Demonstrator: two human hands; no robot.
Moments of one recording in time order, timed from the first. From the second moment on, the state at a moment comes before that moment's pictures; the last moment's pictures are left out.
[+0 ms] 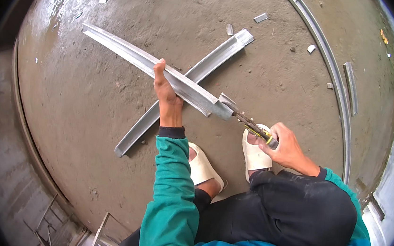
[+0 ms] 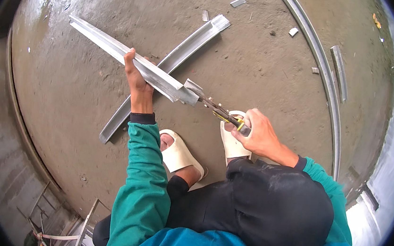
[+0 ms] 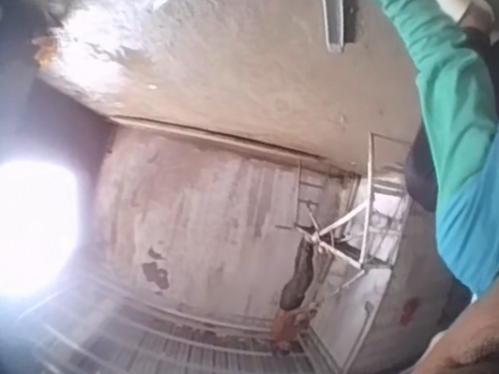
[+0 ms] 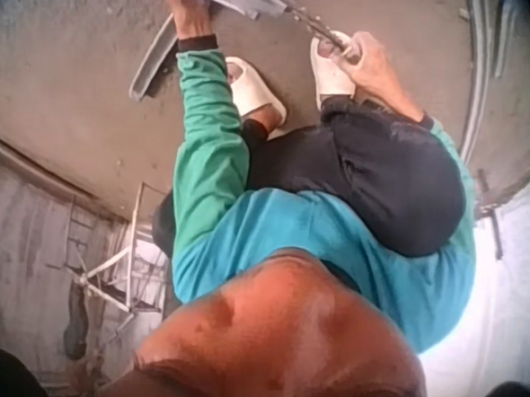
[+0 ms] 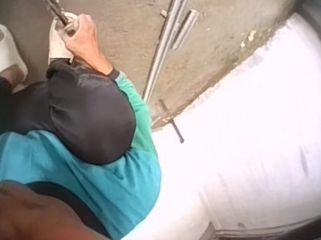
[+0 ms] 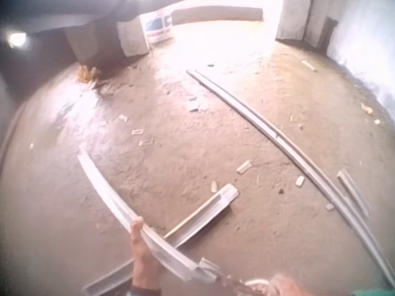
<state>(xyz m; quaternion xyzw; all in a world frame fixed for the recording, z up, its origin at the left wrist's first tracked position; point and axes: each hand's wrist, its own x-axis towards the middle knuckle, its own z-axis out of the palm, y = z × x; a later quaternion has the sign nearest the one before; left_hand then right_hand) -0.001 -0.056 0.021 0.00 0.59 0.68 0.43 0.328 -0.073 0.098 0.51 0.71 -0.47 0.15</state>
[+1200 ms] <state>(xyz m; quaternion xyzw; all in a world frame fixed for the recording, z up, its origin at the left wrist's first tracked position) -0.028 -0.054 0.062 -0.04 0.29 0.77 0.57 0.406 -0.010 0.159 0.30 0.58 -0.71 0.25</state>
